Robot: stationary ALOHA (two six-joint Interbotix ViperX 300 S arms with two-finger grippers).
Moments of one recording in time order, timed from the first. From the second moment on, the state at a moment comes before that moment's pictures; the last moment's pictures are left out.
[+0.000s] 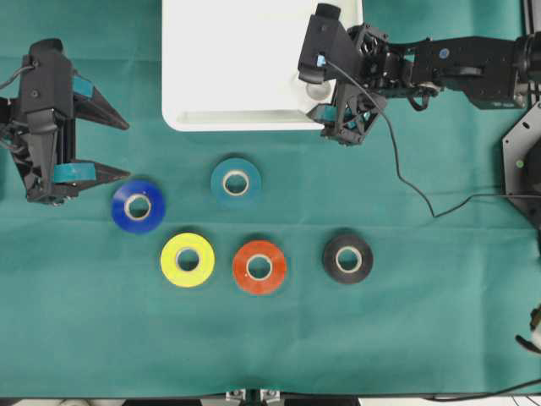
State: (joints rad) left arm 0.00 -0.58 1.02 -0.03 0.25 -0.13; right arm -0.24 0.00 0.70 -0.09 0.27 0.26
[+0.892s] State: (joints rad) left arm 0.00 -0.58 1.02 -0.03 0.25 -0.13; right arm -0.21 -0.16 0.75 -0.09 0.27 0.26
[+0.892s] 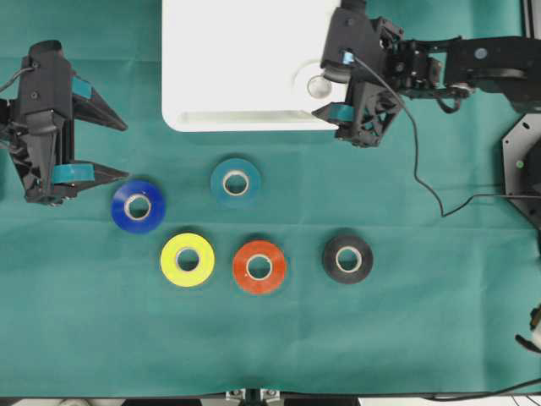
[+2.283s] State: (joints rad) left arm 0.00 -0.58 1.05 -0.03 0.24 -0.13; right arm 0.06 -0.24 0.84 -0.08 0.09 0.26
